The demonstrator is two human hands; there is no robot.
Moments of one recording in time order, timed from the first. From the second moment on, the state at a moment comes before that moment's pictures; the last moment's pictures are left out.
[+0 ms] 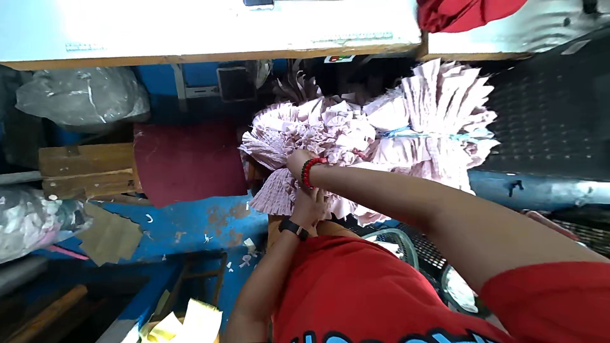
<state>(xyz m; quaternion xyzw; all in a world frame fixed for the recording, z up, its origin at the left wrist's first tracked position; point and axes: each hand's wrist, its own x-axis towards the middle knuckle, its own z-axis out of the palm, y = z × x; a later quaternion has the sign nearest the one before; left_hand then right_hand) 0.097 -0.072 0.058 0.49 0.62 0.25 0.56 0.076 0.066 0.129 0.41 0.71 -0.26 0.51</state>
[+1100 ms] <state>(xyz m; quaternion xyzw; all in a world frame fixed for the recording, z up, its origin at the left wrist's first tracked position) 0.073 -0.063 0.049 0.43 0.65 0.27 0.56 0.080 0.059 0.119 0.40 0.75 -0.25 0.47</state>
